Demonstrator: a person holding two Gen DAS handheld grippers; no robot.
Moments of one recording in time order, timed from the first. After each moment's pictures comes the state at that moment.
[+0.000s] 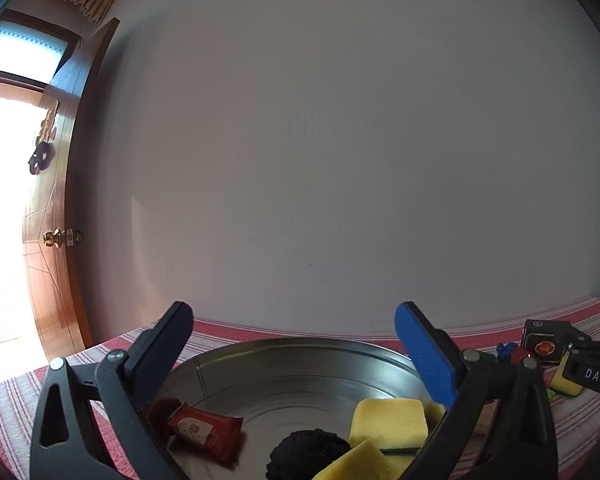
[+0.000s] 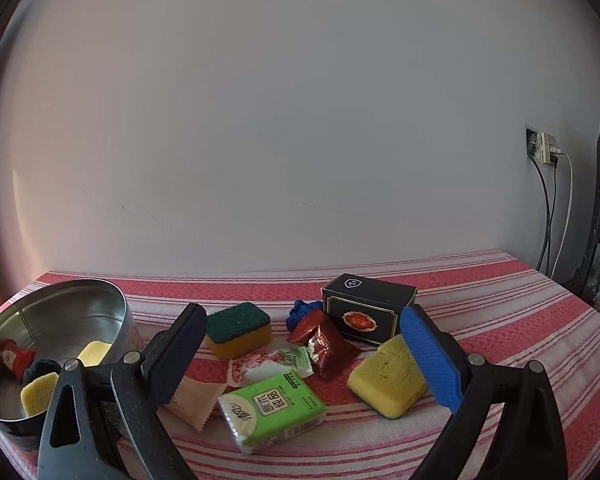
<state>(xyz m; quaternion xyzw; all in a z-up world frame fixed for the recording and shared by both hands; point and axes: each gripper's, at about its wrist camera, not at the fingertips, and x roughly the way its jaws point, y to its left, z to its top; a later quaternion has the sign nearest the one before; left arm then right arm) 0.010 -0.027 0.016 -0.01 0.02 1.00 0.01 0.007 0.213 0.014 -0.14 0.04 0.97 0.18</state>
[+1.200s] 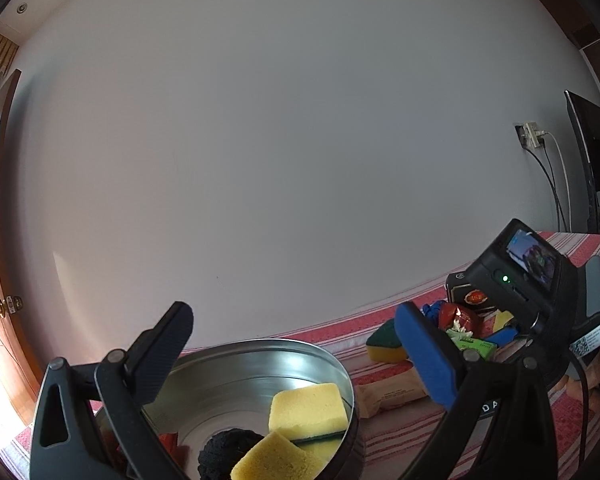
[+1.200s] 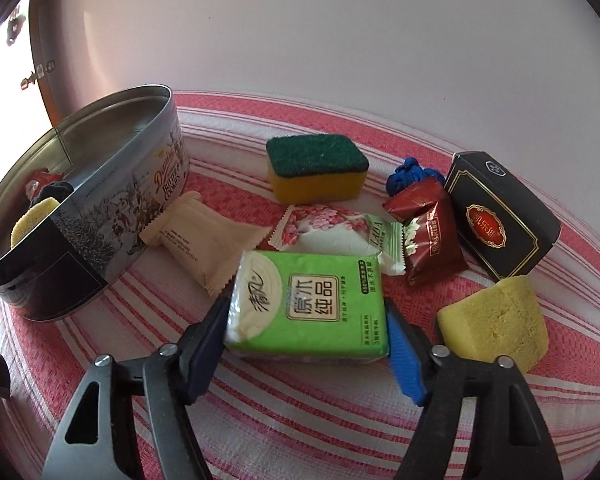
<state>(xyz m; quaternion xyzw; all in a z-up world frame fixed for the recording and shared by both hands) 0.030 0.031 0.008 0.00 0.13 0.98 0.14 -0.057 0.208 -0.042 -0.43 -0.04 0.90 -0.04</state>
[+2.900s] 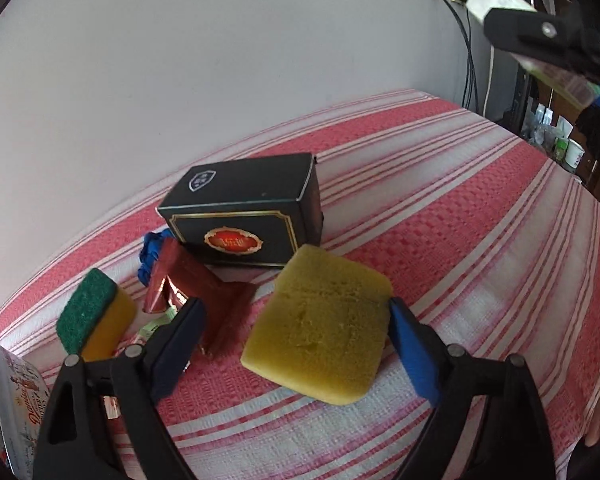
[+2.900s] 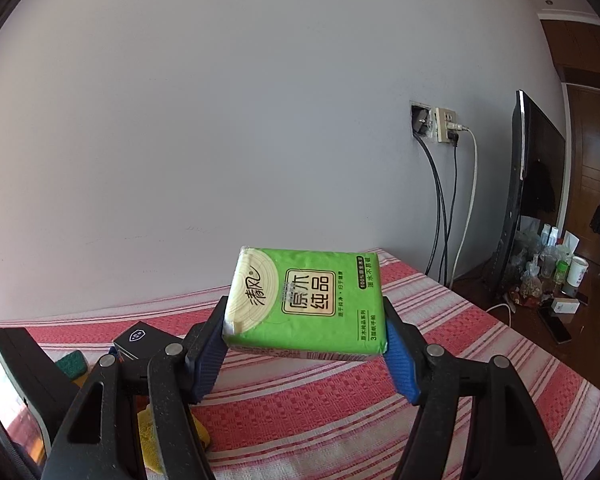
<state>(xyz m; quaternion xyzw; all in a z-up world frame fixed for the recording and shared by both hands) -0.055 0.301 -0.060 -0.36 0.22 0.85 0.32 0.053 0.348 0.047 -0.16 0.09 0.92 0.34</state>
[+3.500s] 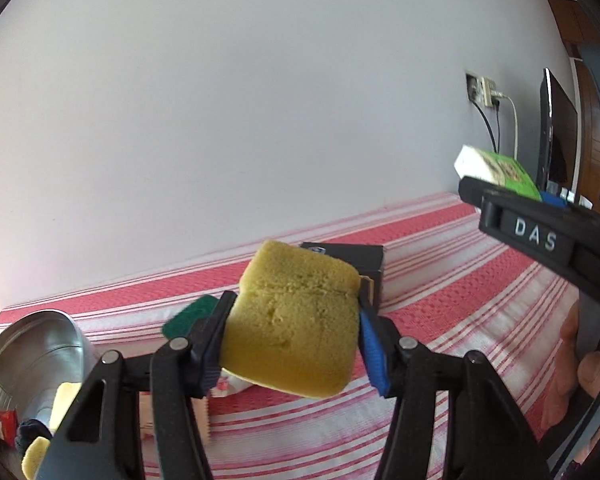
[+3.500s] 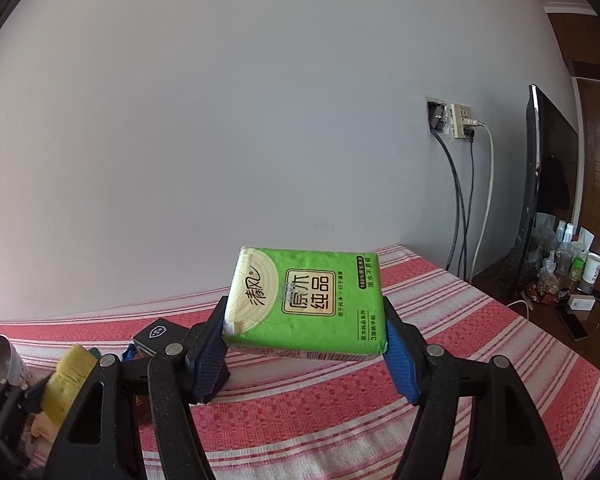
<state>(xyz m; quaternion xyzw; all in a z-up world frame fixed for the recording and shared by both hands) -0.014 0.204 0.000 -0.20 0.11 0.94 0.26 0.050 0.343 0.042 -0.15 0.09 0.94 0.29</state>
